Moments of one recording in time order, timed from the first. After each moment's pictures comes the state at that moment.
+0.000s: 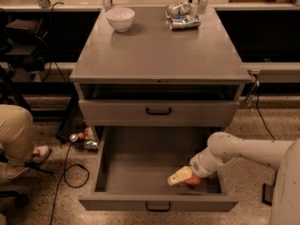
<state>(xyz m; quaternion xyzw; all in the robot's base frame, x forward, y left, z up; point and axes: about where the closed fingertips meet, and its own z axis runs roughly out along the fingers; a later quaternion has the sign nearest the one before) 0.502 -0.152 0.419 -0.20 0.96 0.21 0.06</state>
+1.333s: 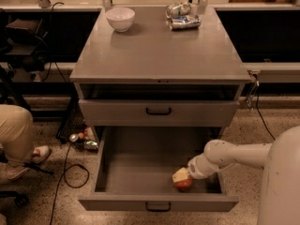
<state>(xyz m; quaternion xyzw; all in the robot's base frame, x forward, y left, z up) 0.518 -0.153 0.385 -0.15 0.97 0.19 0.09</state>
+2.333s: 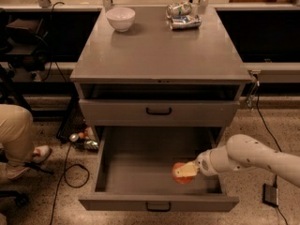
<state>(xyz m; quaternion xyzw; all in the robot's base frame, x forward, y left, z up) 0.502 -0.147 0.499 -0.21 0.92 0.26 0.18</state>
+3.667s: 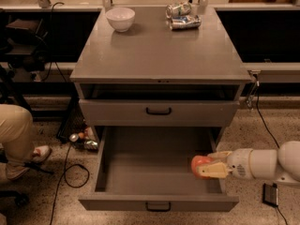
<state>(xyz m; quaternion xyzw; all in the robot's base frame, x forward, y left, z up) 0.468 -0.205 0.604 -0.27 0.87 0.28 0.31</state>
